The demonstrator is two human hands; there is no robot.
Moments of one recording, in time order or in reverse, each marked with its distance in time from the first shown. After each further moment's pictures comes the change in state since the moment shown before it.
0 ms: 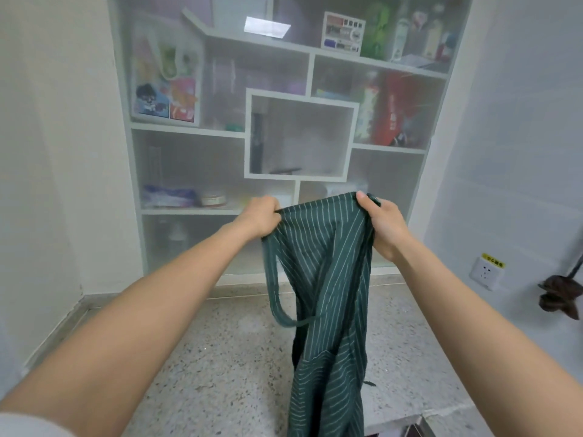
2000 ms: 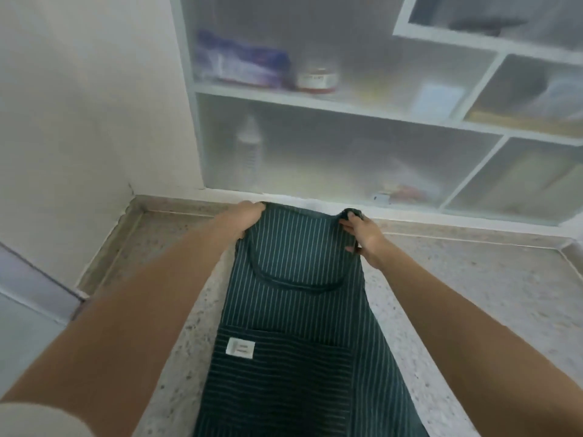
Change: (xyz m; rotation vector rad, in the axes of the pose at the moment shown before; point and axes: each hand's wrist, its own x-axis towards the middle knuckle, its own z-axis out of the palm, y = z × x) left_hand 0.085 -0.389 0.164 -0.706 -0.338 -0.955; right_hand 0.198 0.332 0.247 -0.315 -0.158 0.679
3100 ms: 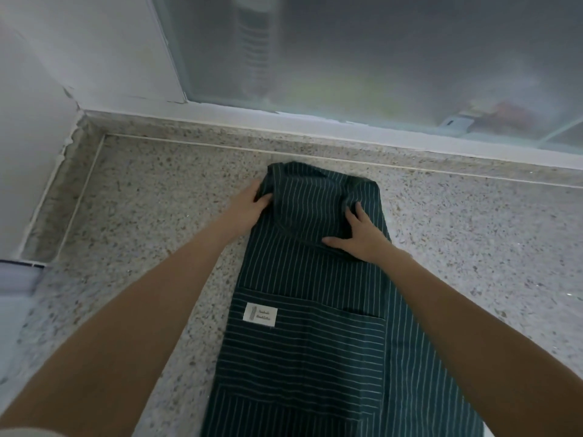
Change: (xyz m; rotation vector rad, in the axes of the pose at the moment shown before) left_hand 0.119 -0.127 0.030 -0.054 -0.155 0.179; right_hand 0.102 0.128 0.064 -0.981 -0.404 0.028
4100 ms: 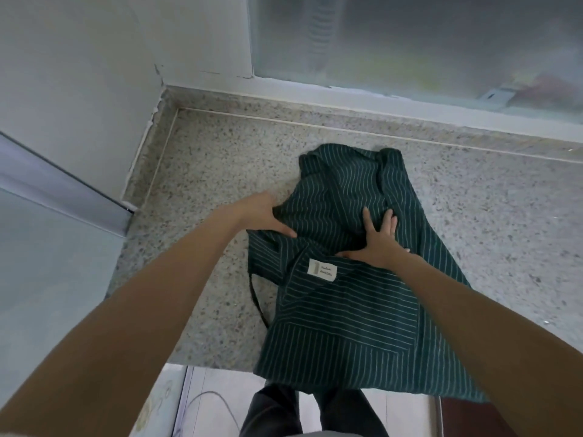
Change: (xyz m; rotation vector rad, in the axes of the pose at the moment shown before) left_hand -0.117 -0.015 -0.051 0.575 -0.320 -0.165; right_hand -0.059 -0.026 0.088 -0.096 -0.077 0.146
